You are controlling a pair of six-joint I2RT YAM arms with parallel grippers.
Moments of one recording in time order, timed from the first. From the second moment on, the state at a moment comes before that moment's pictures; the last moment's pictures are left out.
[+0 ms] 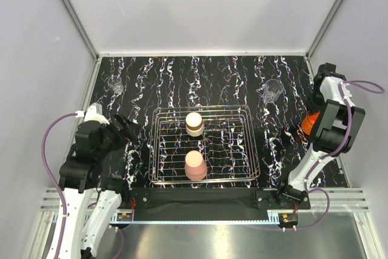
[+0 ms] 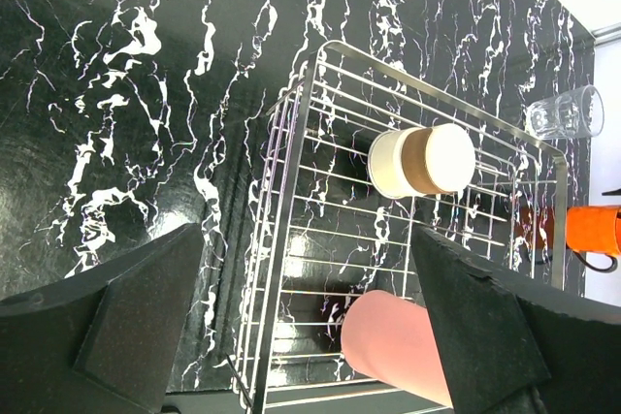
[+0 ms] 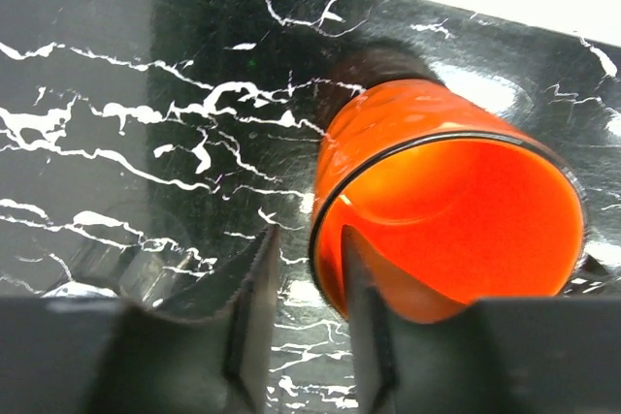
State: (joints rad) left arm -0.14 0.48 0.82 -0.88 0.06 -0.66; right arm -0.37 1.88 1.47 -0.88 0.34 0.94
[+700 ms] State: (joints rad) left arm -0.14 0.47 0.77 -0.75 0.28 -0.70; right arm -0.19 1.62 1.55 -0.86 0.19 0.84
